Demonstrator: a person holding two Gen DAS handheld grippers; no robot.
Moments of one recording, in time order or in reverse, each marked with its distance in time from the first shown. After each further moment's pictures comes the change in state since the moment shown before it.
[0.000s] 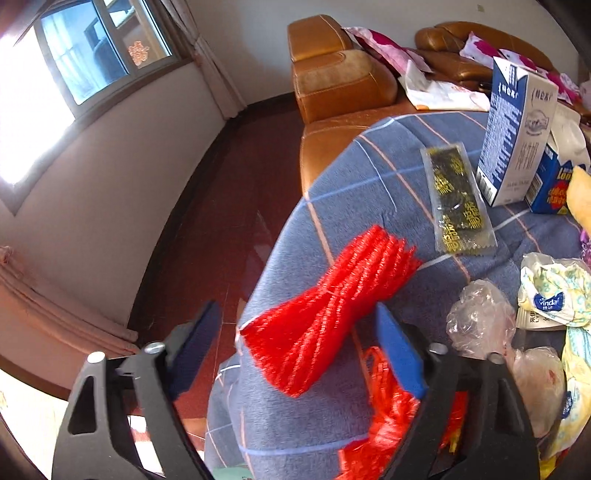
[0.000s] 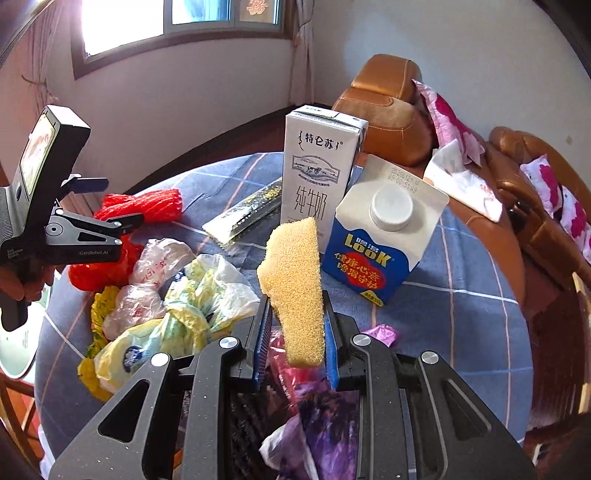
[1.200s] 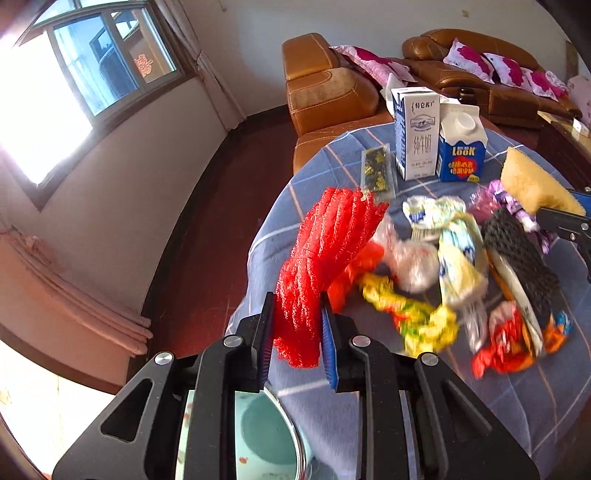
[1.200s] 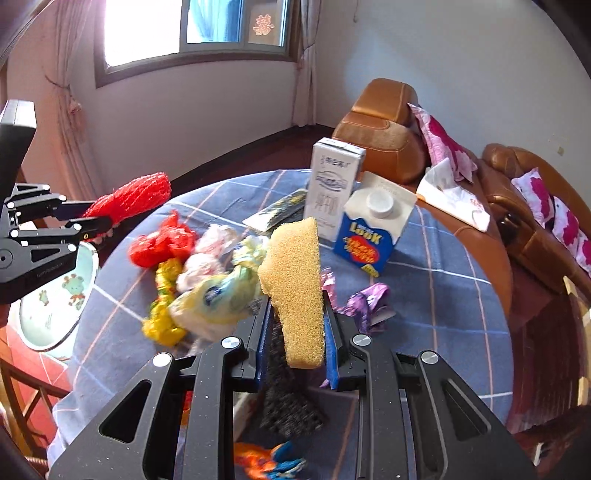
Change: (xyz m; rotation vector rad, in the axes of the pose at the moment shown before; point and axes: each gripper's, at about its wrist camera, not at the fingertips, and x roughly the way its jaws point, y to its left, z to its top) left arm -0.153 -0.018 -0.078 0.004 -0.036 0.012; right arm -0.097 0.036 -0.047 -0.001 -0.095 0.030
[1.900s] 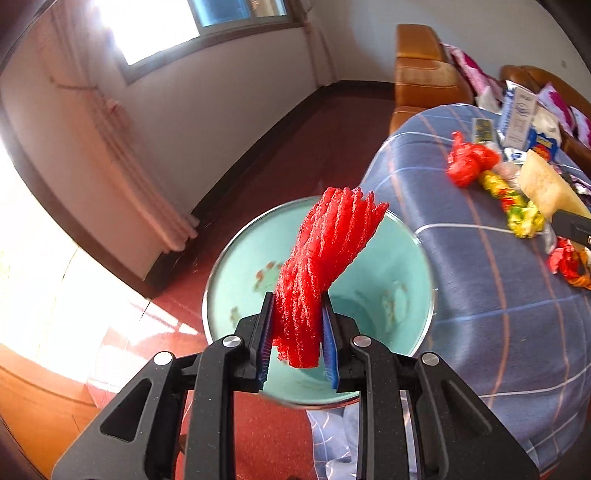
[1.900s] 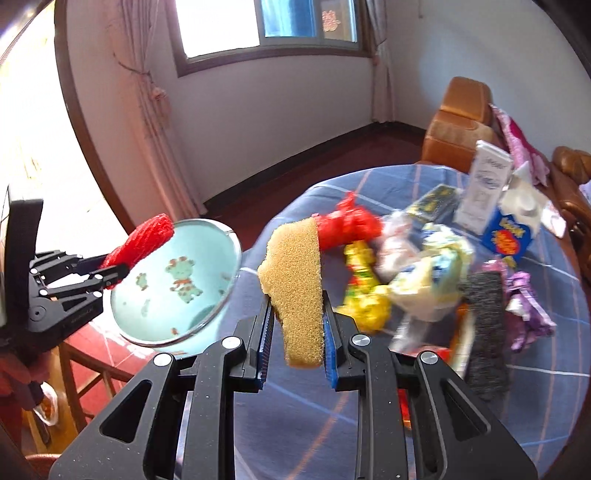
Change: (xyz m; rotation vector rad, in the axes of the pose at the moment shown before) left arm -0.036 0.100 -0.159 -0.350 0.126 0.173; right arm -0.001 0.147 -0.012 -0.053 0.038 0.298
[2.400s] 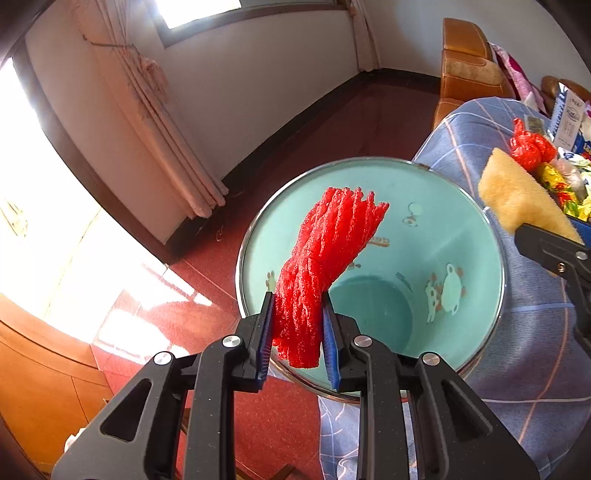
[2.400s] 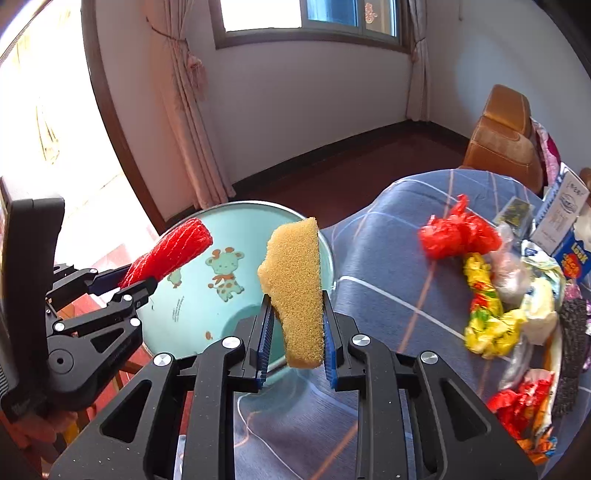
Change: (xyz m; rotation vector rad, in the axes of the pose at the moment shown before) left arm 0.039 0.029 -0.023 -0.102 0.073 0.089; right arm 0.072 0.089 0.004 -0.104 0.048 0.019
